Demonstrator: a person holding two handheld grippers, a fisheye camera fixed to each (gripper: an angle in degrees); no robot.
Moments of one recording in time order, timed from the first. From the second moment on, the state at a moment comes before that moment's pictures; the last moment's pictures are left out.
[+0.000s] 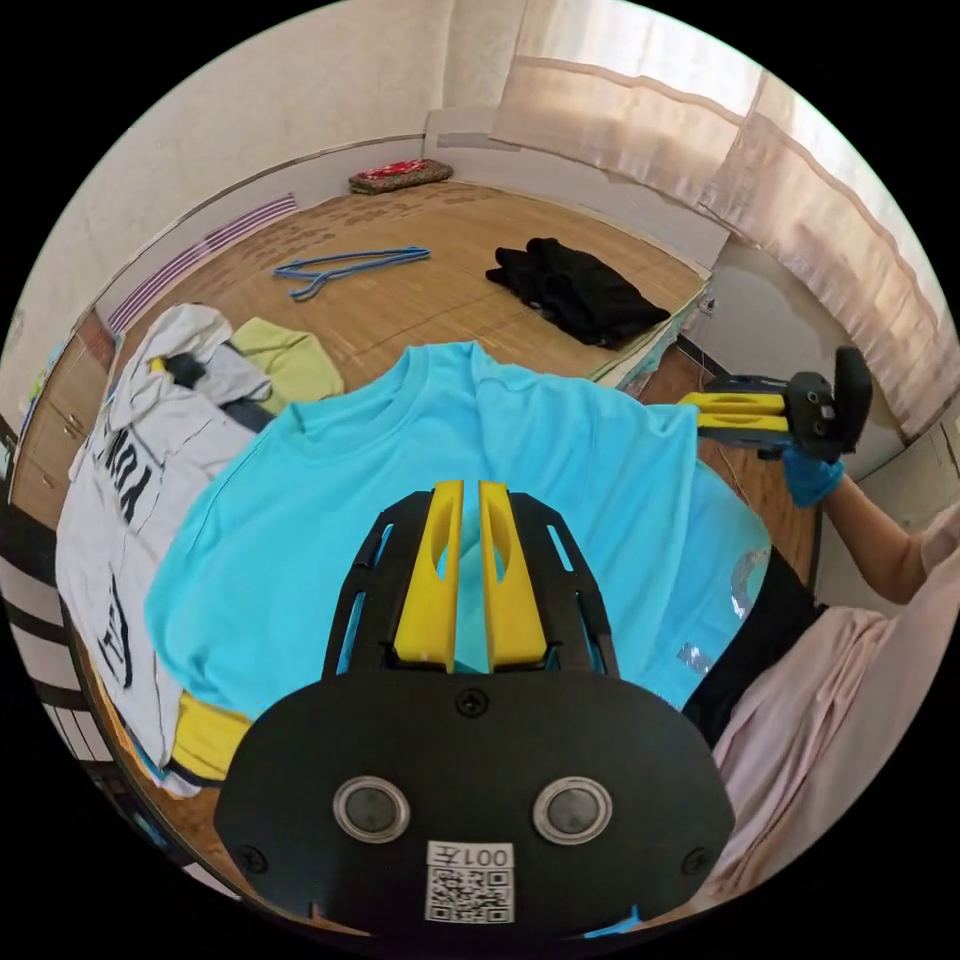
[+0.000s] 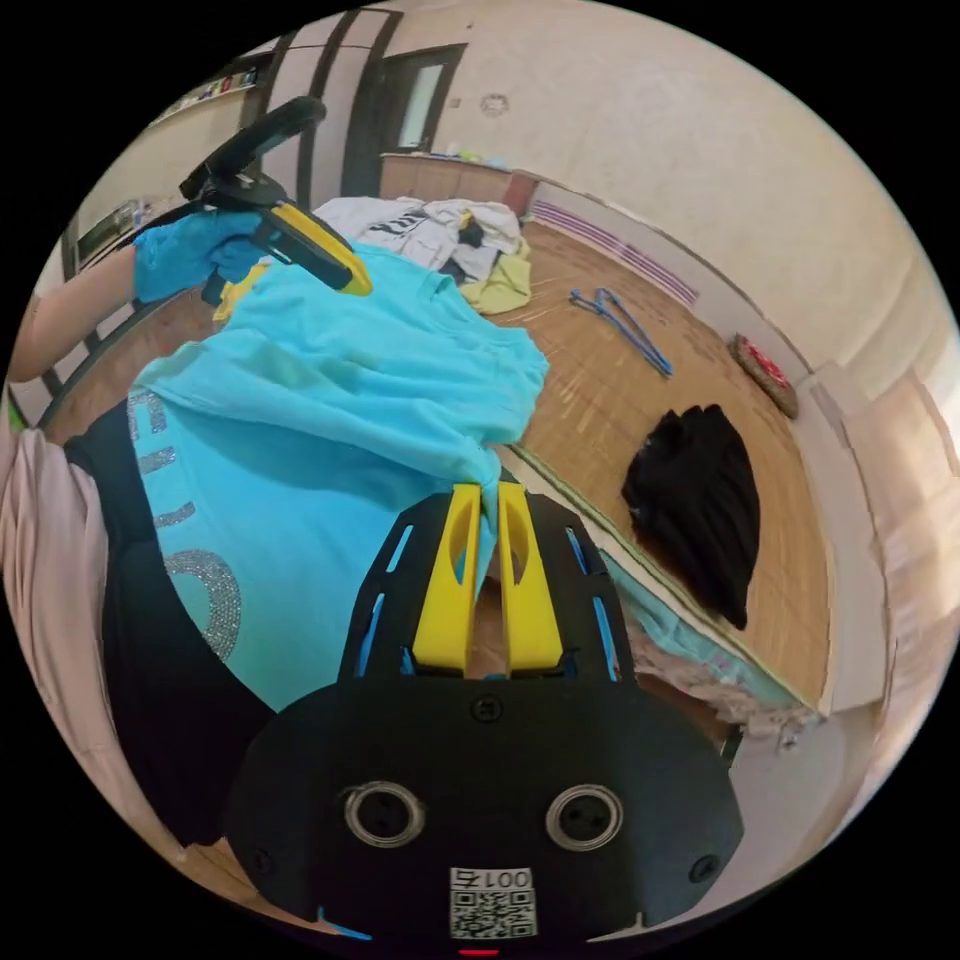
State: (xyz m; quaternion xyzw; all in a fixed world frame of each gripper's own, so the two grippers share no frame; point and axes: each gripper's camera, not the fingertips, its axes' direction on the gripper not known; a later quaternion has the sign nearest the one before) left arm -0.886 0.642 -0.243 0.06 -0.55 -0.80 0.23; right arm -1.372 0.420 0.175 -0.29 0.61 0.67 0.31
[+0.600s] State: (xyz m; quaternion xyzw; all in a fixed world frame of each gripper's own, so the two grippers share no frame) left arm -0.999 0.801 -0.341 0.09 -0.50 -0.83 0.24; right arm -1.407 0.448 0.181 -0.28 0.58 0.69 0.33
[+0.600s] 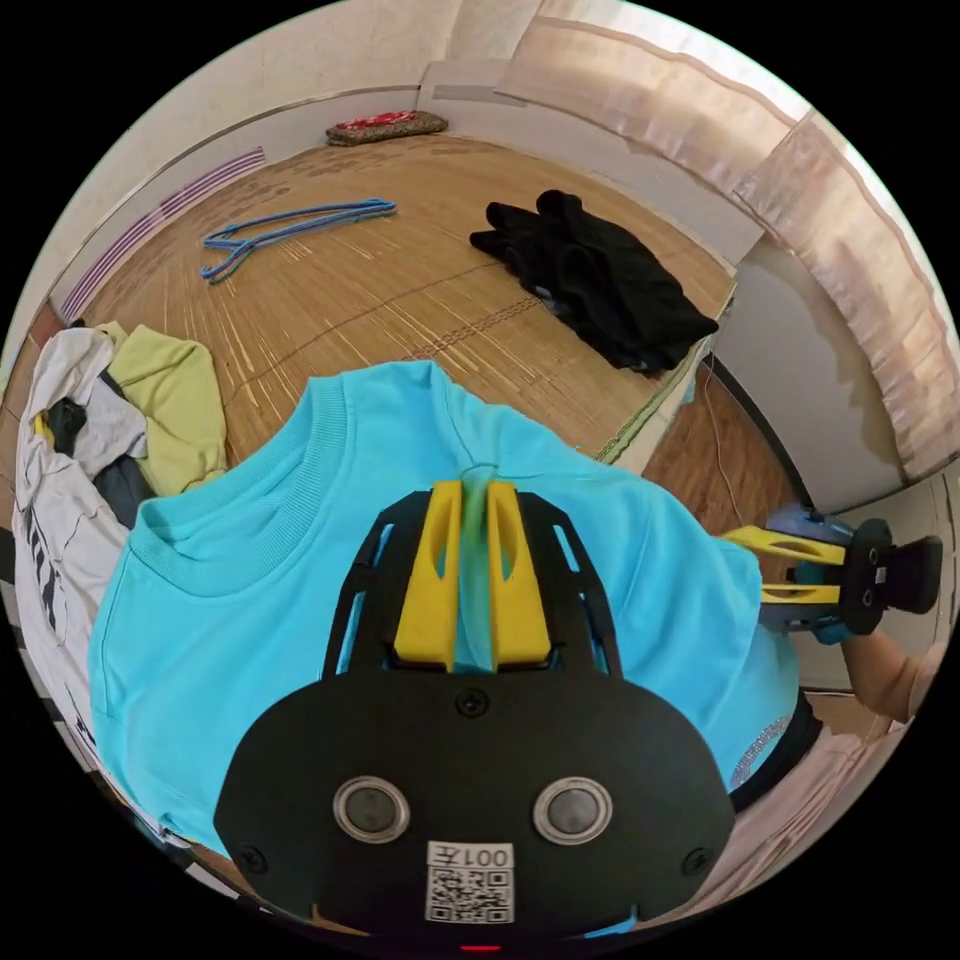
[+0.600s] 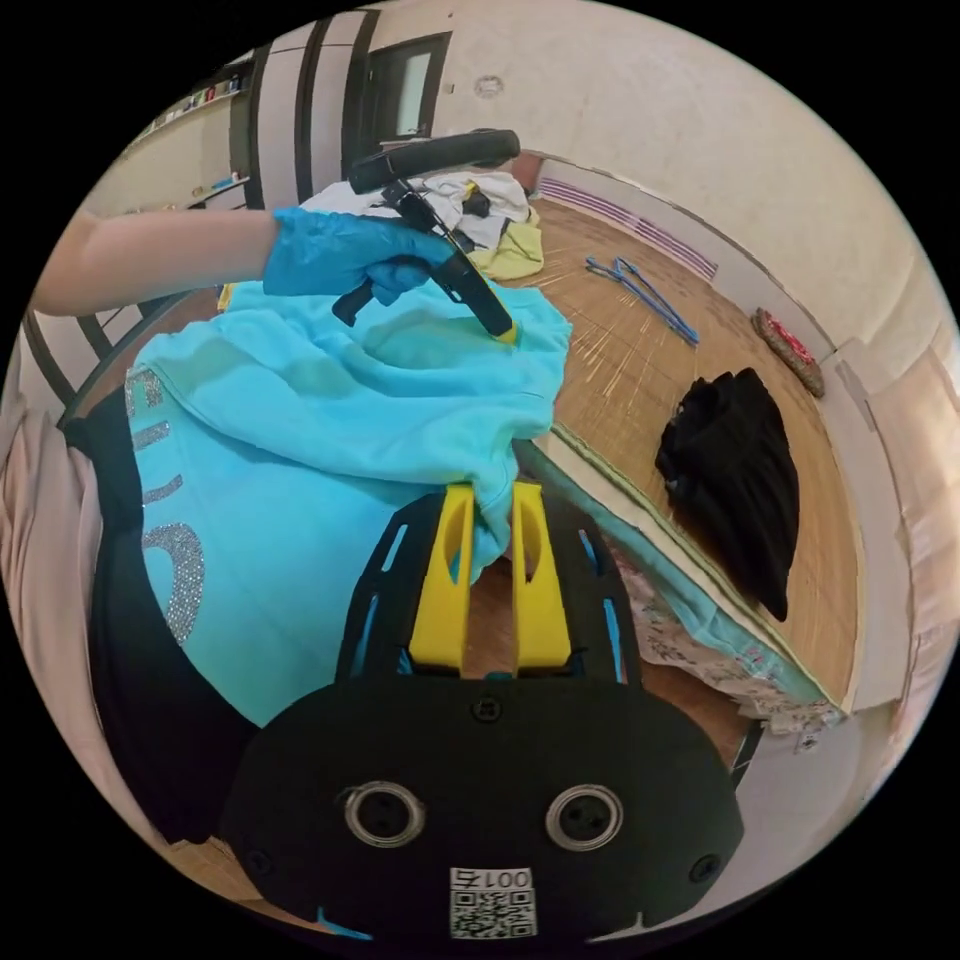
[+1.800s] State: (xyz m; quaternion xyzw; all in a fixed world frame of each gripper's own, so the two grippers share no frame) left arm -1.117 0.869 -0.460 0.00 -0.54 -0.81 0.24; right arm -1.434 0.490 0.161 -0.29 0.66 0.67 0.18
